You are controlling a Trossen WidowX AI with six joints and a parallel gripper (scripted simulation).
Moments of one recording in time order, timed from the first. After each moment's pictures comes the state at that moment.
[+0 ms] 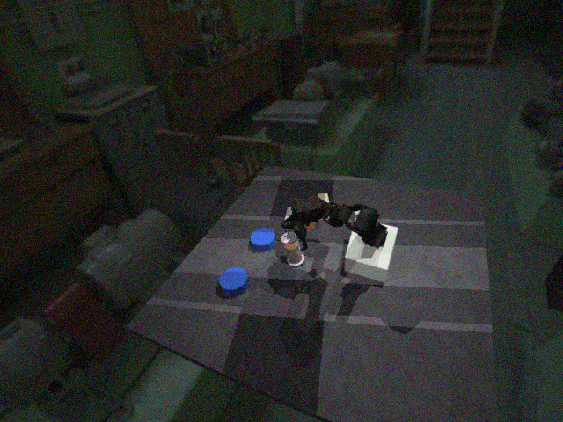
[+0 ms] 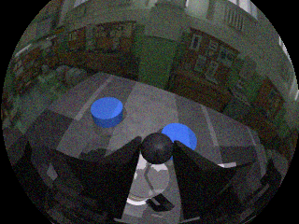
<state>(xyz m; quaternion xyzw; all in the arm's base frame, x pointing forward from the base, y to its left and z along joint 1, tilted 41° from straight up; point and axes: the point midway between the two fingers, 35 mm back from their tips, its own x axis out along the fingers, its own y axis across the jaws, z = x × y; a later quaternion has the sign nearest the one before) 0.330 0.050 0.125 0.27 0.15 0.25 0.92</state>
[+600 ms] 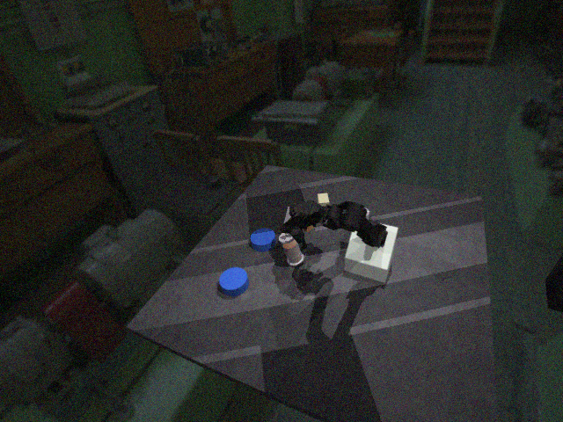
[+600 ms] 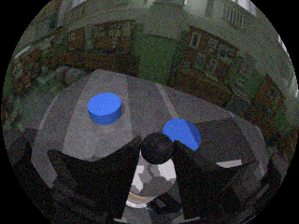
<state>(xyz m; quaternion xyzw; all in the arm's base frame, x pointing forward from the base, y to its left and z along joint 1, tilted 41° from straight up) 0.340 0.067 0.108 0.28 0.15 0.25 0.92</state>
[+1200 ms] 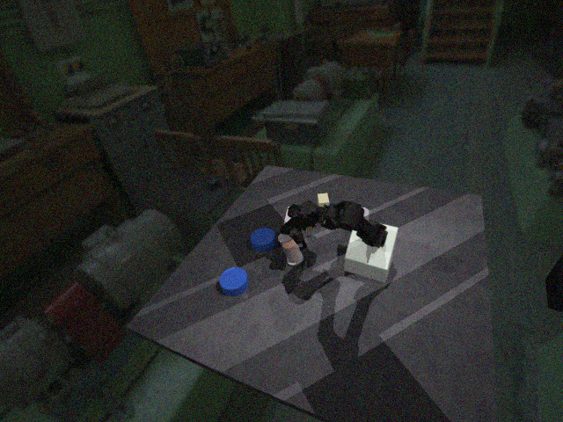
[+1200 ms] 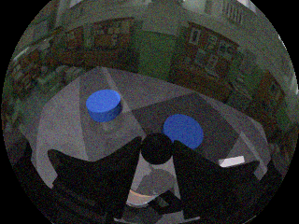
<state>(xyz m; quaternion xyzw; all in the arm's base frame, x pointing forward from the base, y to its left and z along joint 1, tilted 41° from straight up) 0.345 0.072 0.102 0.28 0.17 0.25 0.91</state>
